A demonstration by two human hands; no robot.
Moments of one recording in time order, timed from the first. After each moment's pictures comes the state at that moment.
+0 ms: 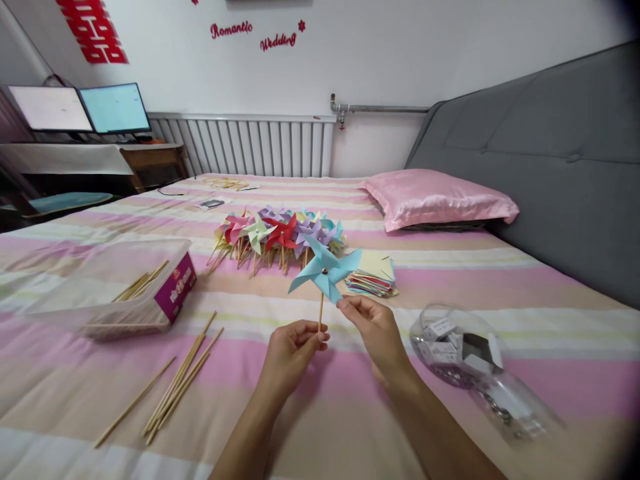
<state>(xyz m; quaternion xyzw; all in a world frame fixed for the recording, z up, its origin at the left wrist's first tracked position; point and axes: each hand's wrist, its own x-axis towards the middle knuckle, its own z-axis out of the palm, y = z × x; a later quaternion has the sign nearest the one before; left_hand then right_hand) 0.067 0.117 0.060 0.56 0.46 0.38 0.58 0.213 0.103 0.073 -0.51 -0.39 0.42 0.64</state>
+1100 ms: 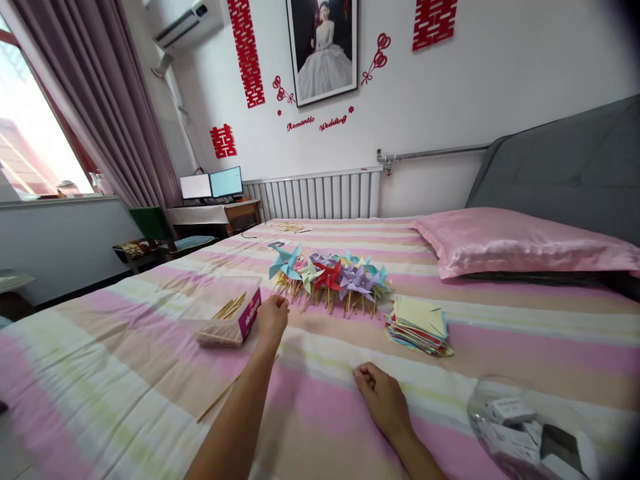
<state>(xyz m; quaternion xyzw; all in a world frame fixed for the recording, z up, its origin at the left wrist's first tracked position) -0.030 0.210 0.123 0.54 0.73 0.41 0.09 0.192 0.103 0.013 -0.58 -0.61 0.31 0.43</state>
